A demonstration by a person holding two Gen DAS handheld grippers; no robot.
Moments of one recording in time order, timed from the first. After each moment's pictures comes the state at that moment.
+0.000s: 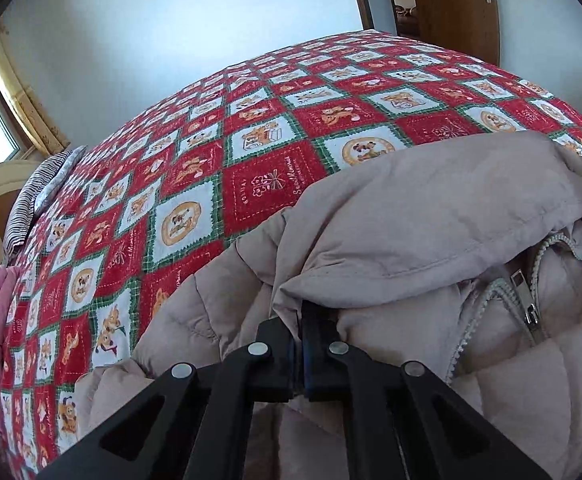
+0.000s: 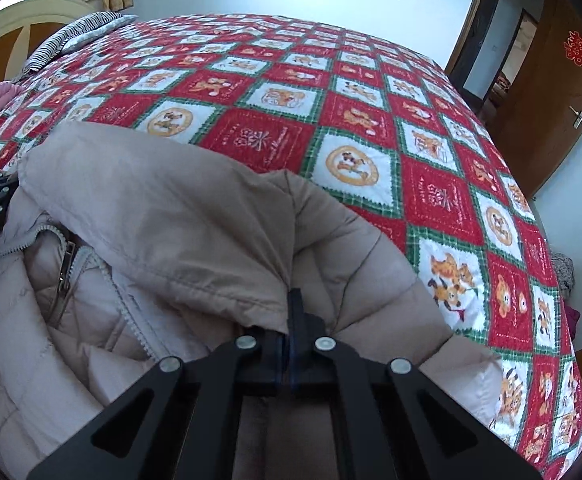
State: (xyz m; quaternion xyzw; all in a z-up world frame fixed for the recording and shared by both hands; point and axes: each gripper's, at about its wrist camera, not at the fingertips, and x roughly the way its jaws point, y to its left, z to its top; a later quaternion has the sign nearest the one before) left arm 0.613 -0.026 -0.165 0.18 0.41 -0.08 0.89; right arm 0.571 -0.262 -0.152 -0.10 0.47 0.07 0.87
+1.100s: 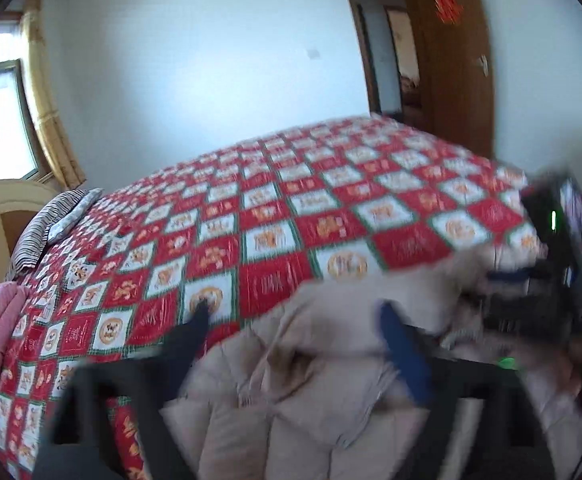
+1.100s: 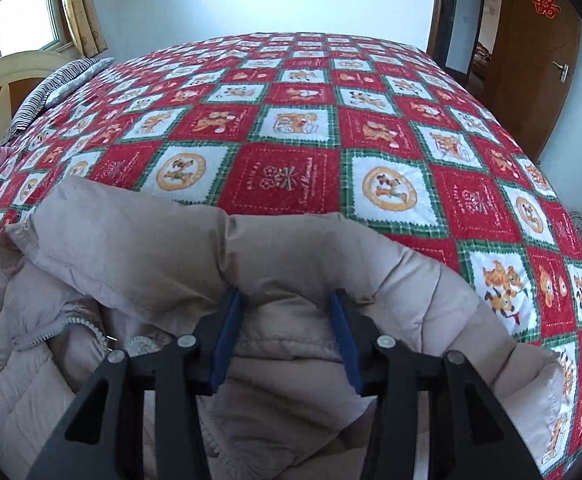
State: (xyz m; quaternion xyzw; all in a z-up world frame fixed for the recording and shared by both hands) left arm 0.567 -0.036 -0.070 0.12 0.27 -0.09 0.95; right arm 0.592 -0.231 -0.155 -0.01 0.45 0.05 0.89
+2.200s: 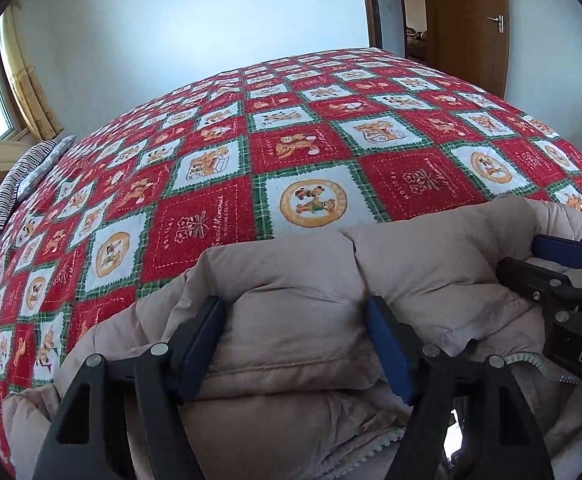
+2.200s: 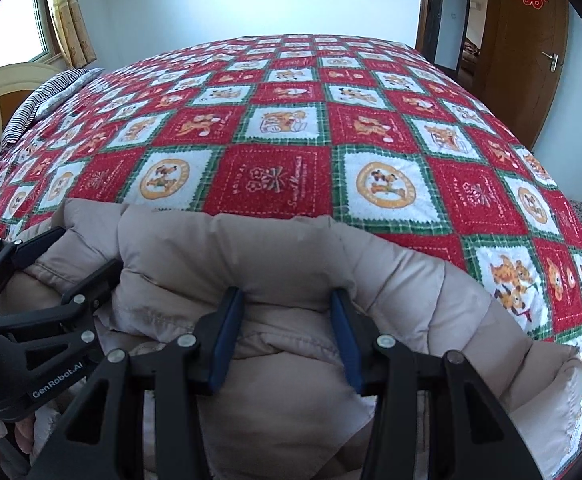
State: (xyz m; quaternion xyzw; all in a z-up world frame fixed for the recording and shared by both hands) left arm 0.646 -0.088 -0.175 0.12 0.39 -0.08 0.91; right arm 0.602 -0.236 -0.168 0.01 0.45 0.03 0.89
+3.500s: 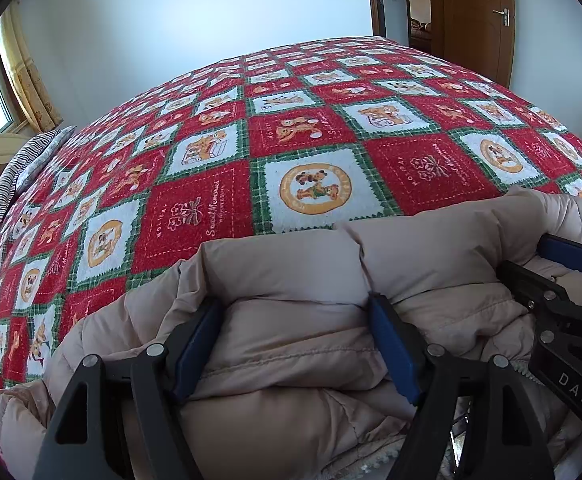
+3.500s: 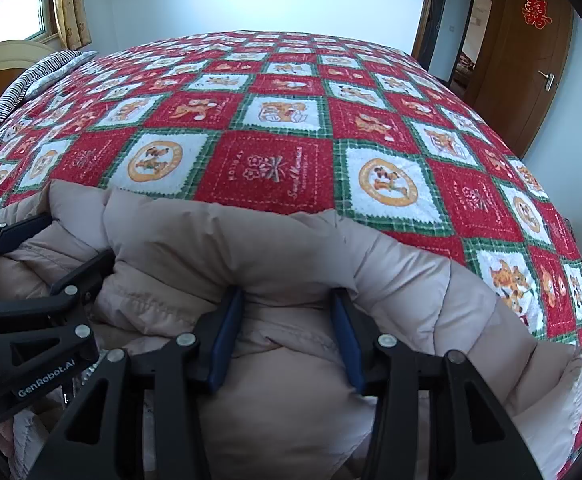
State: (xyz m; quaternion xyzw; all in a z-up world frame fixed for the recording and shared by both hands) left arm 0.654 -0.089 -0.186 0.12 0.41 -0.08 0.90; right arm 0.606 -0.220 -0.181 -0.04 0.45 0.00 0.89
